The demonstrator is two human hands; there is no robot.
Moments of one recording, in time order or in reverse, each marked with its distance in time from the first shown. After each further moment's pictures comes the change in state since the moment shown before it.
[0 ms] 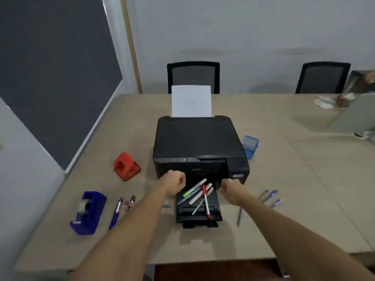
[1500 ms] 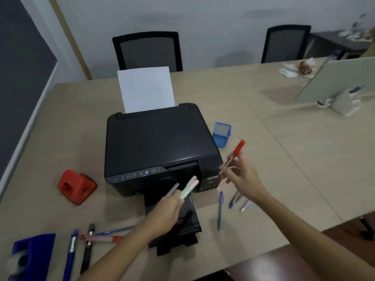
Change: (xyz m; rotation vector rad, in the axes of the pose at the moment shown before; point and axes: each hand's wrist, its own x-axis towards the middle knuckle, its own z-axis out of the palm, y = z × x) left_hand 0.007 0.057 0.037 -0.181 -0.244 0.177; right_hand 0.001 0.058 -0.070 0.787 0.382 -0.124
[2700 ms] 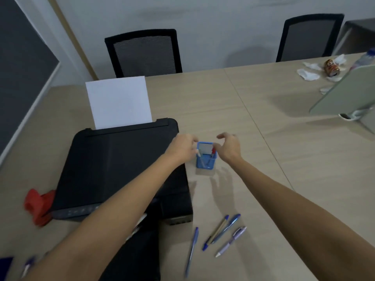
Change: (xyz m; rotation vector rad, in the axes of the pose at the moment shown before) left_hand 0.295 0.140 -0.067 0.176 0.215 -0.148; right_hand 0.251 0.093 -0.081 -0.374 0.093 0.215
